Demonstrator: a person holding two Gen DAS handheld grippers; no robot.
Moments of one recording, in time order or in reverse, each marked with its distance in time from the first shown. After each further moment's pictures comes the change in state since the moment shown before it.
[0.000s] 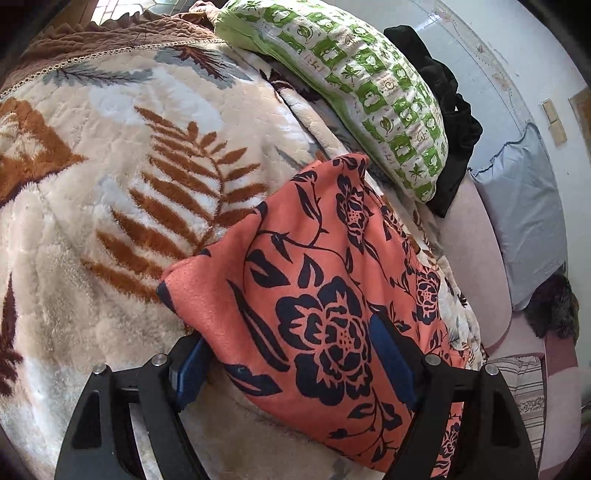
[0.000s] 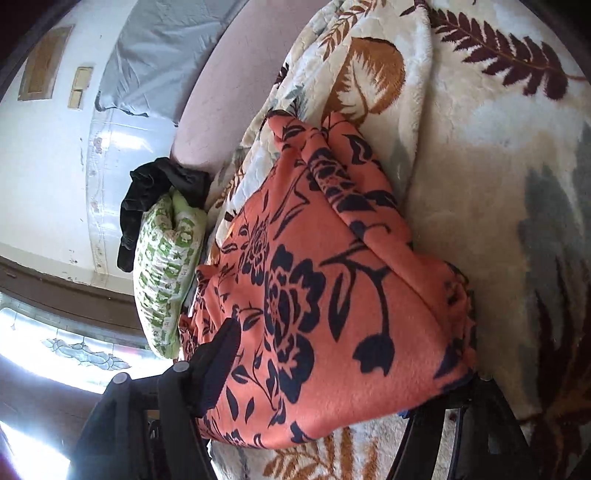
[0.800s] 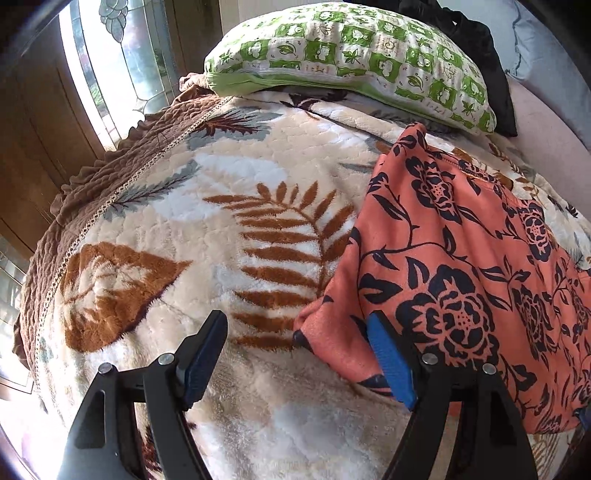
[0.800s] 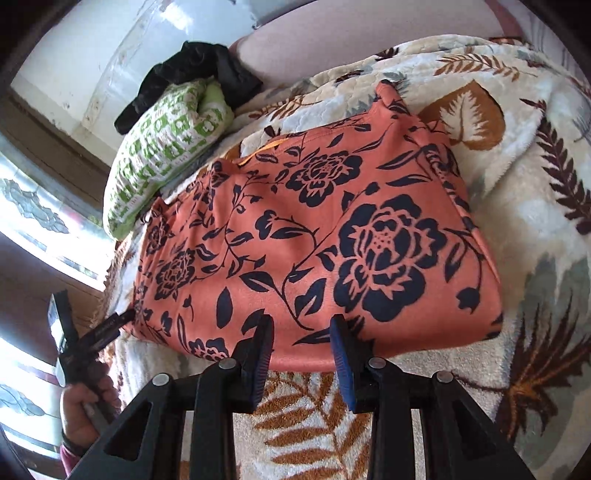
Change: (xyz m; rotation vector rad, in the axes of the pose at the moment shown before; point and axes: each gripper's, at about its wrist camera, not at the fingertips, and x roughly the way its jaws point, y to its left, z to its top) left arm -0.025 -0.012 0.010 0.418 0.005 0.510; right arm -0.016 0.065 -0.039 -0.461 0.217 -0.223
